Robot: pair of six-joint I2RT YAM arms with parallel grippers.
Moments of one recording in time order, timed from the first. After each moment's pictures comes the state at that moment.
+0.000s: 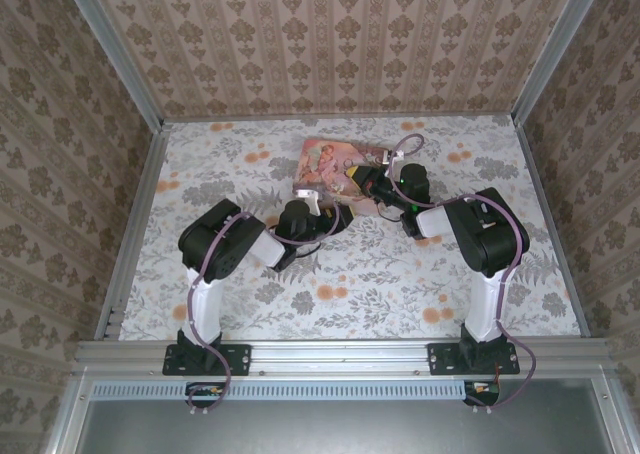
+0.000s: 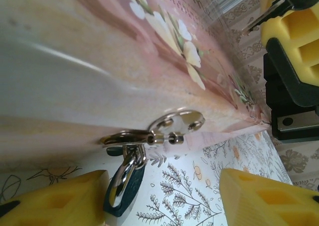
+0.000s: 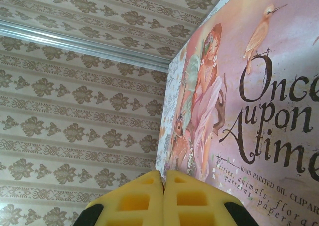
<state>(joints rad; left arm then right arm) -0.71 2.05 0.75 1.04 0.26 -0.82 0.31 1.97 0.87 1.00 -0.54 1.21</state>
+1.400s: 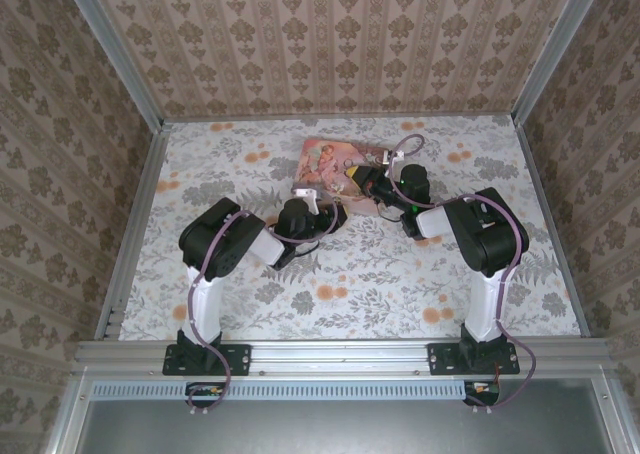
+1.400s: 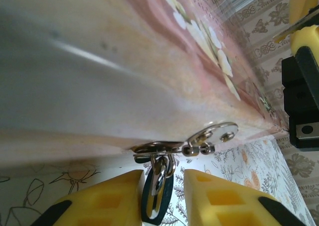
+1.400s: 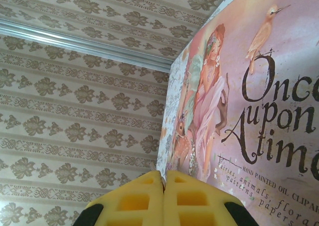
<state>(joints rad) -0.69 2.07 0.76 1.01 0.26 -0.83 0.31 1.98 0.86 1.02 -0.54 1.21</state>
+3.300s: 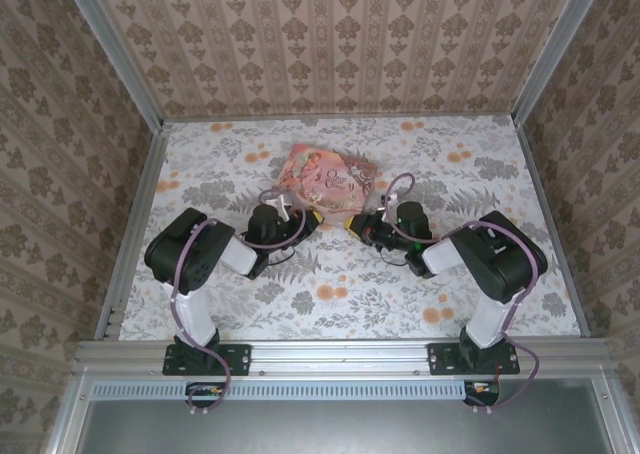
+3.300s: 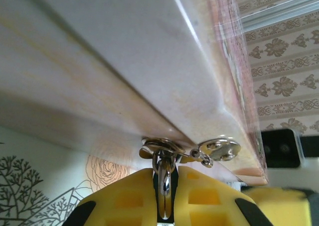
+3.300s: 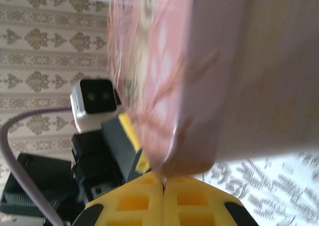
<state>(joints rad) -0.56 1.85 0.52 1.00 0.40 -1.06 0.42 1.79 0.53 0.95 -0.55 1.24</state>
